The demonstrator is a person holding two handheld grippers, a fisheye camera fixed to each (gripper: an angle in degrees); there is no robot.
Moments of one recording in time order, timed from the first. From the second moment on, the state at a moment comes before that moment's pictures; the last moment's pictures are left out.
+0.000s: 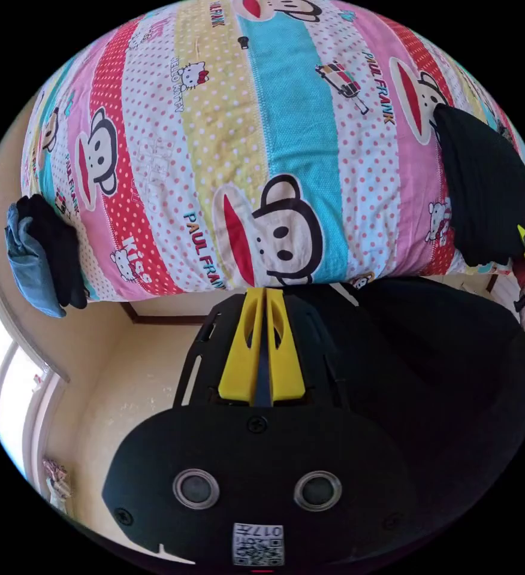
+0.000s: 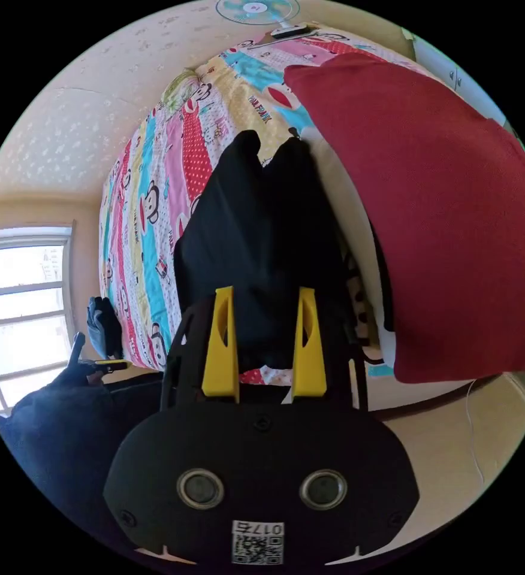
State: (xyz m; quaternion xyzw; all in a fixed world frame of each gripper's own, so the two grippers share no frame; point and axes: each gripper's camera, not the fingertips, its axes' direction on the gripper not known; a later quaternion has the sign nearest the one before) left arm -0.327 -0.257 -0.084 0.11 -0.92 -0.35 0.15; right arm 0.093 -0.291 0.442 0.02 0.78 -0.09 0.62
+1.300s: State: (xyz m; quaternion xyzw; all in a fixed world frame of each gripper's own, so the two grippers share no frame) left arm -0.591 -0.341 -0.159 0.01 -0.93 -0.25 0.25; right arm 0.143 -0.252 0.419 -0.13 0.67 -0.07 0.73
